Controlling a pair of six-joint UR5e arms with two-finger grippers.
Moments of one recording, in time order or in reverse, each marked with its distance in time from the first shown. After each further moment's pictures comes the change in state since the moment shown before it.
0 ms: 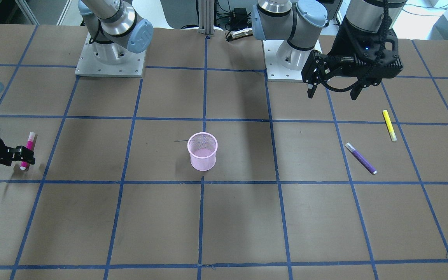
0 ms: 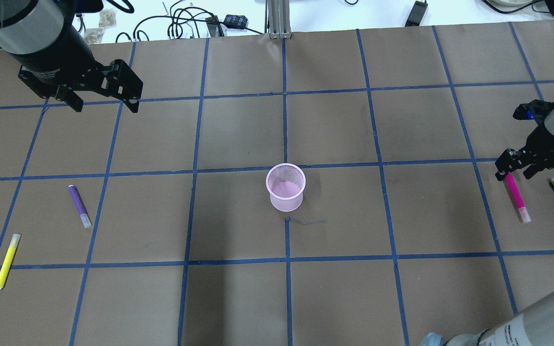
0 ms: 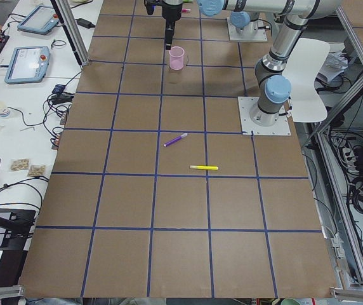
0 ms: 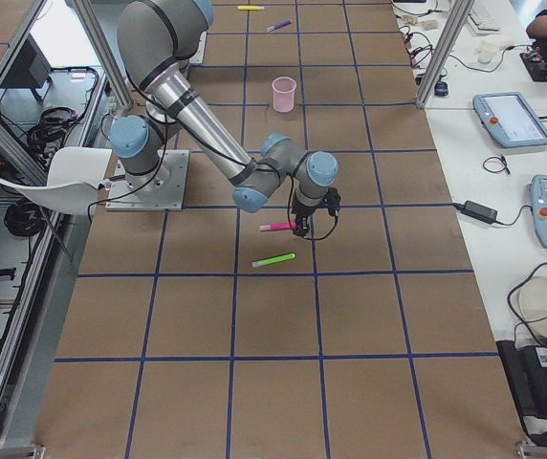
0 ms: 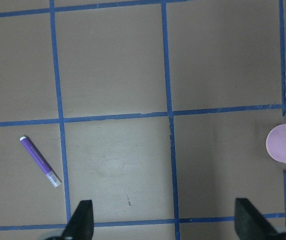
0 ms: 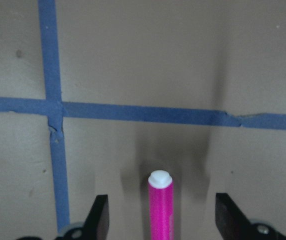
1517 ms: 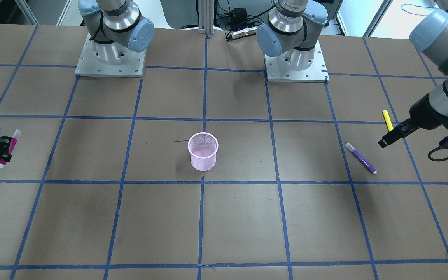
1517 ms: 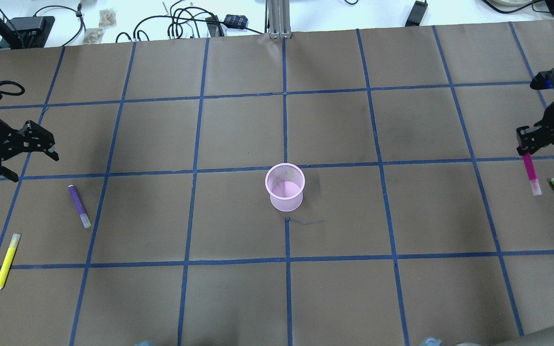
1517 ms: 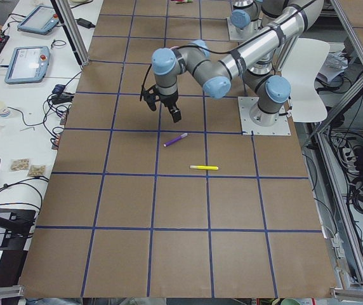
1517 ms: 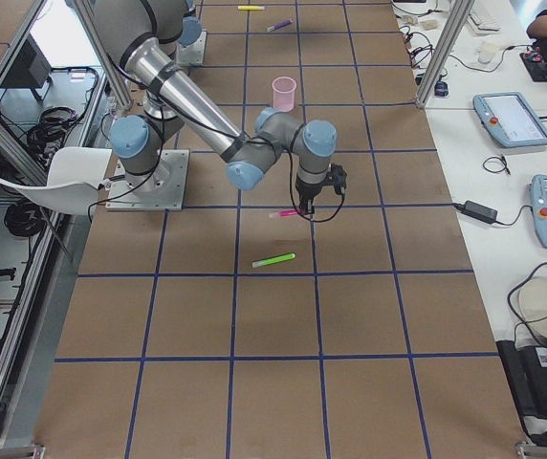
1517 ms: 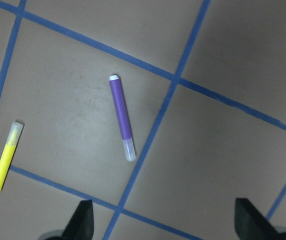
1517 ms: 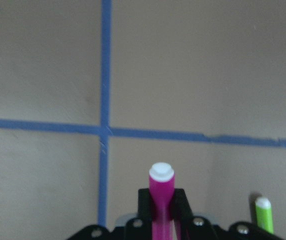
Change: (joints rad) left arm 0.553 -0.208 -0.262 0.293 -0.077 -0.028; right arm 0.066 -0.187 -0.029 0.006 0.072 0.038
